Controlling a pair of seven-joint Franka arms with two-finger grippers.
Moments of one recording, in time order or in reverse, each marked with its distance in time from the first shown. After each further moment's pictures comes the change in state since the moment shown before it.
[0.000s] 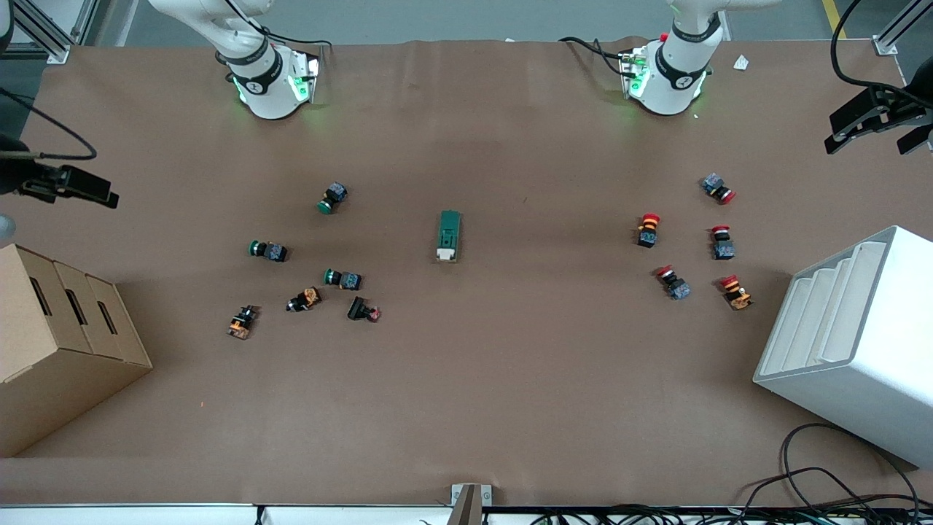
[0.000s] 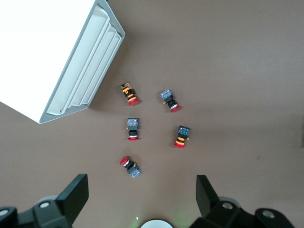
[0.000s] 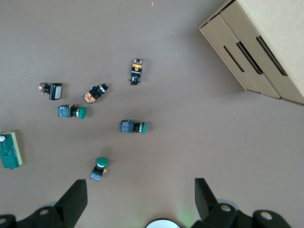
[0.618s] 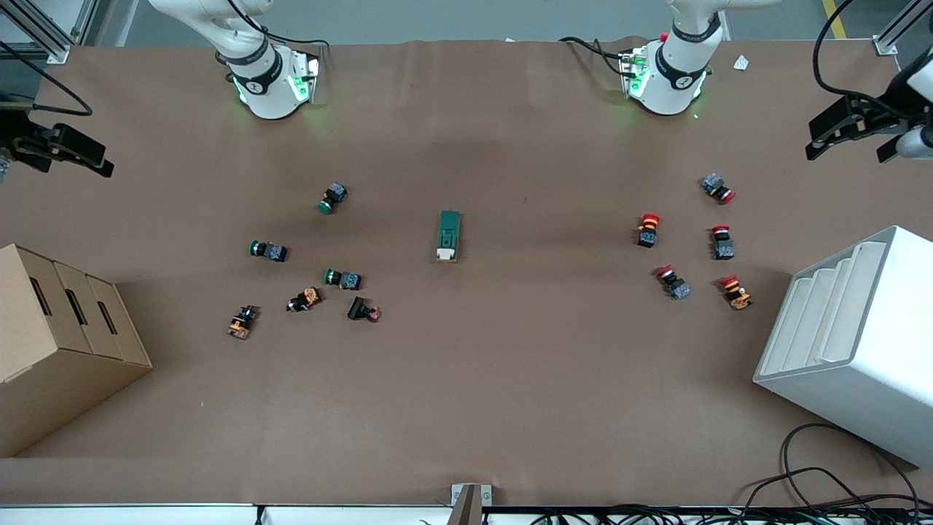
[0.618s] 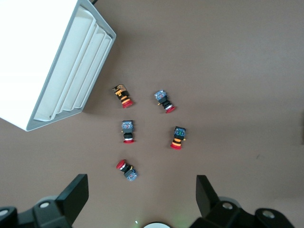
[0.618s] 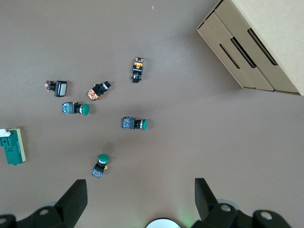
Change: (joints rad) left arm -0.001 -0.004 -0.046 -0.047 -0.001 0.044 -0.005; right arm 0.000 -0.125 0.000 -0.083 0.000 0.019 0.000
